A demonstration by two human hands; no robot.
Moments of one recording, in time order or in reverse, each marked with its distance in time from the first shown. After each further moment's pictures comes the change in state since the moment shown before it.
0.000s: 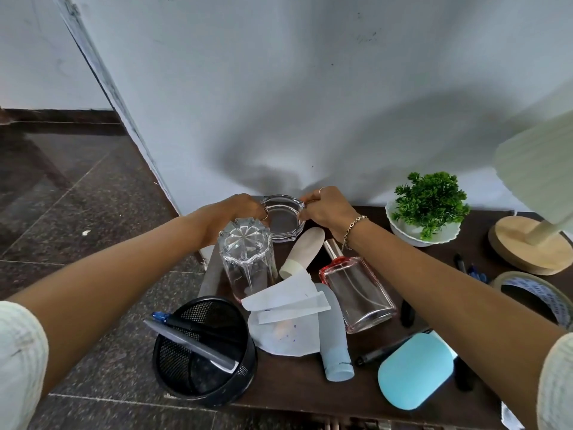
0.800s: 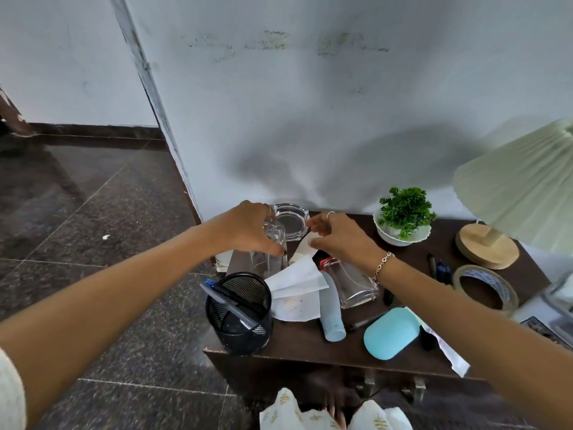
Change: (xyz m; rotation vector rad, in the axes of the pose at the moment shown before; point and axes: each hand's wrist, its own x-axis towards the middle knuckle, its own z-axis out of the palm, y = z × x) left_hand -0.113 0.050 -0.016 0.002 0.180 -0.036; right_hand -0.116 -0.023 -0.029 -0.260 -0.080 -0.234
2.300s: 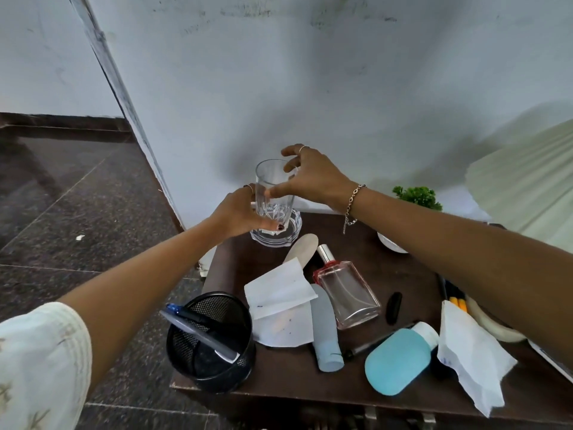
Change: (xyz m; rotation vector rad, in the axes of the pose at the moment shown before) left_hand 0.096 -0.031 0.036 -0.443 0.236 -0.044; right_hand 0.095 -0.033 -0.023 -0.001 0.067 -0.179
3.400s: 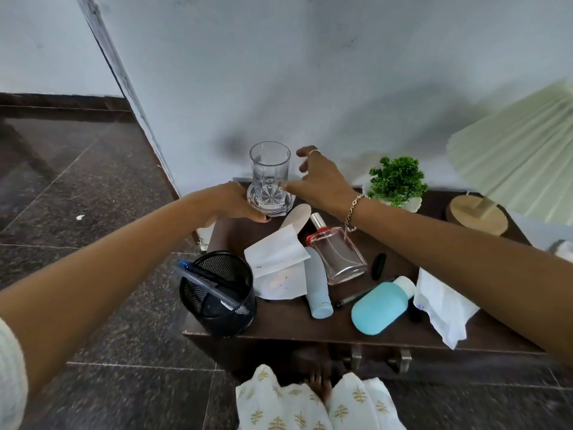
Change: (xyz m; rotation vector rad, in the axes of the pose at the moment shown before) left_hand -0.041 0.014 -0.012 0.041 -0.288 -0.194; right_hand -0.059 0.007 0.012 -0.081 0.078 0.108
